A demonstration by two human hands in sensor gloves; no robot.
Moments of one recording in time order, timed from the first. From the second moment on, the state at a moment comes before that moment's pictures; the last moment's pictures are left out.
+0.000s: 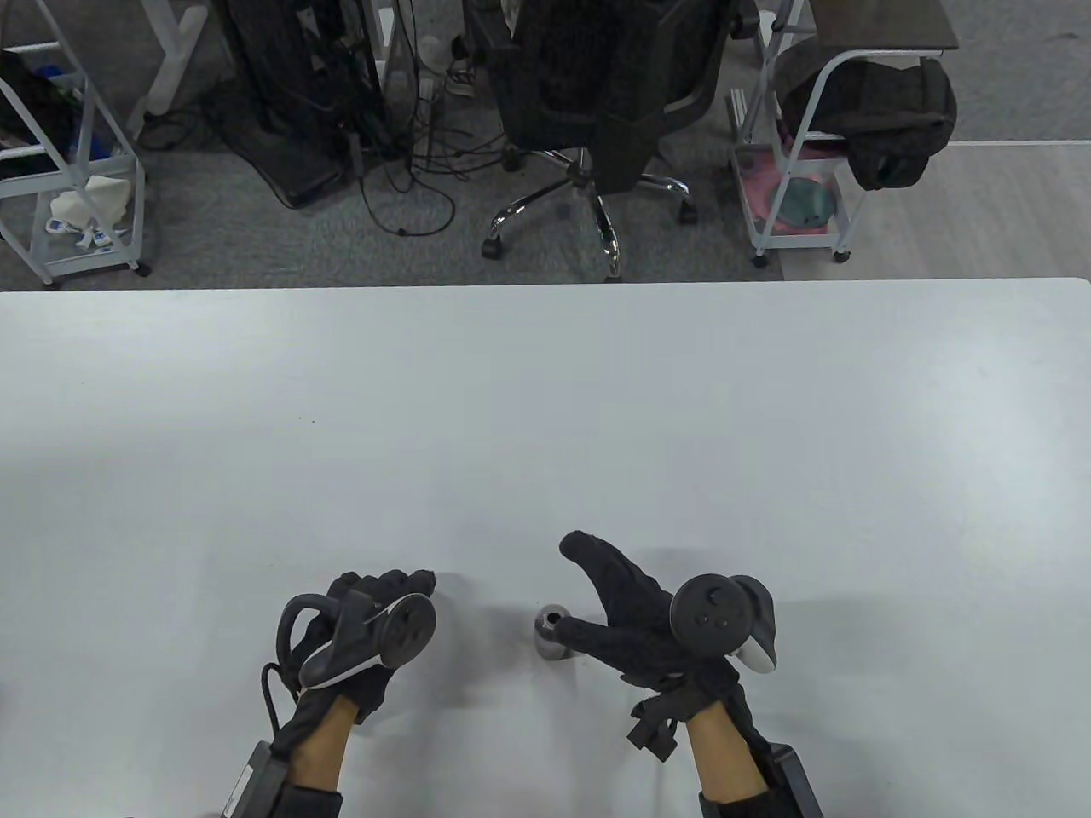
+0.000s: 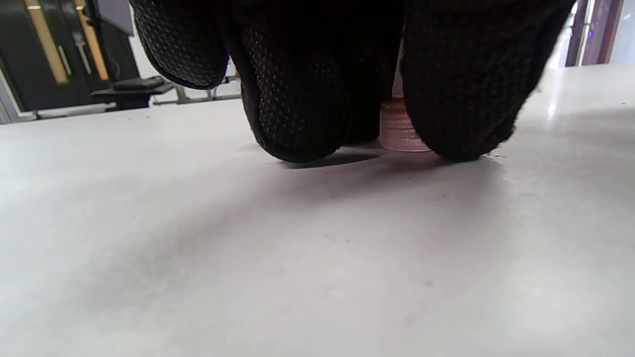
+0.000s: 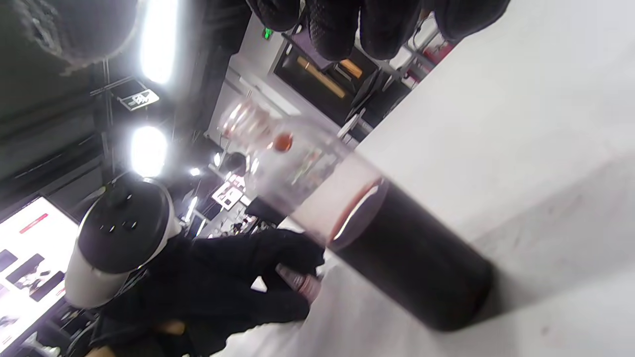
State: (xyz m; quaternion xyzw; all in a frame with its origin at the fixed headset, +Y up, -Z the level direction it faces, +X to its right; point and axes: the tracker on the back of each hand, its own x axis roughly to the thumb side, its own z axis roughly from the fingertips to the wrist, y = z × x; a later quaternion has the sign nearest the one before) left_hand -0.205 -0.760 -0.207 -0.05 -0.16 -0.02 0.98; right_hand 0.111 -0.733 -0.197 0.25 0.03 0.86 0.44
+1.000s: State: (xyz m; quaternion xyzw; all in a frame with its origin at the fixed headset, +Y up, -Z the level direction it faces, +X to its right) left_hand -0.299 -0.726 -0.195 0.06 -0.04 0.15 0.99; right_hand 0.175 -0.724 -0.195 0.05 -0.12 0.97 0.19
